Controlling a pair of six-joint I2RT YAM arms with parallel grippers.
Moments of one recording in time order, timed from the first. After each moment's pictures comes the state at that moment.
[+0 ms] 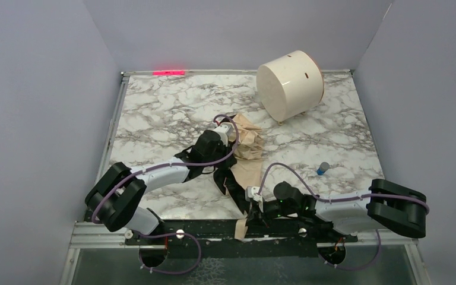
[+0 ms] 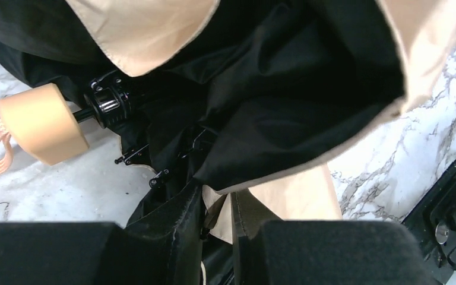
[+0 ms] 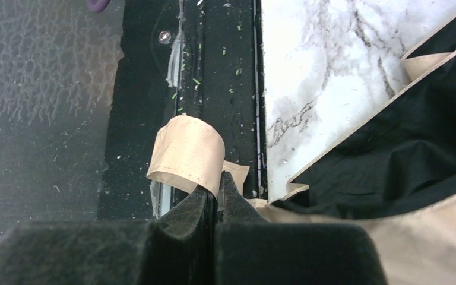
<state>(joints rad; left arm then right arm) -0.73 1.44 0.67 0.17 0.14 -0.44 1.17 1.22 0.14 0.64 -0.49 0.06</state>
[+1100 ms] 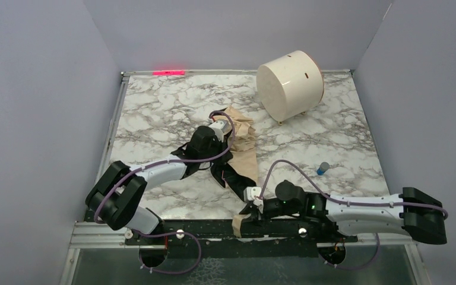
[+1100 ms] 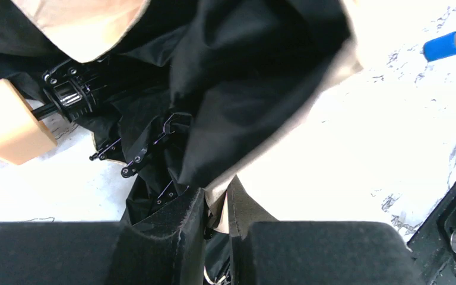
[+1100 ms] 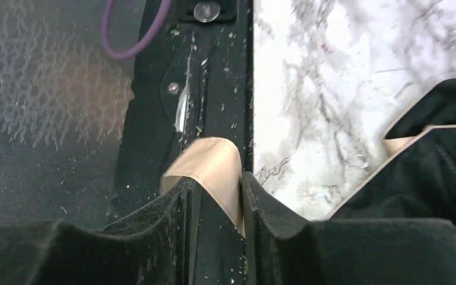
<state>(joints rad) -0.65 1.46 0.67 0.20 0.18 -0.39 1.28 1.03 0.29 0.35 -0.36 -0.06</state>
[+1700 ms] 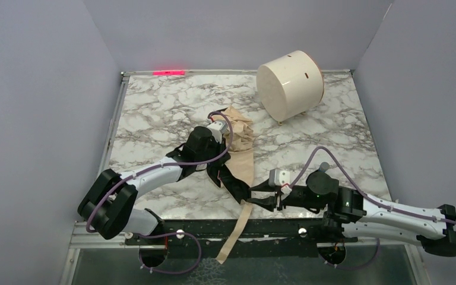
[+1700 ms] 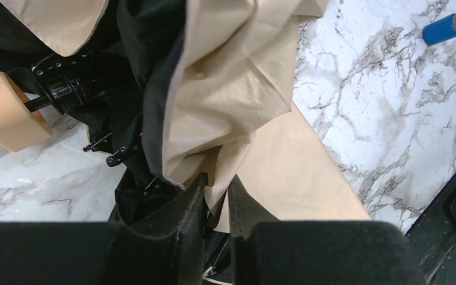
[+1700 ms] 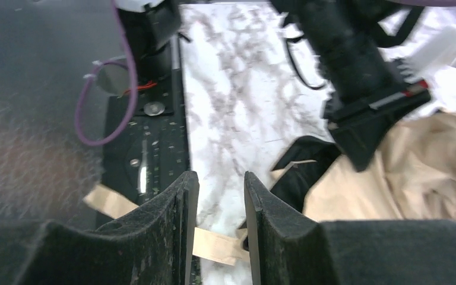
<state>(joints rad) -0.65 1.38 0.66 0.13 0.19 -0.33 1.28 0.64 0.54 -0.05 -0.14 -0.13</state>
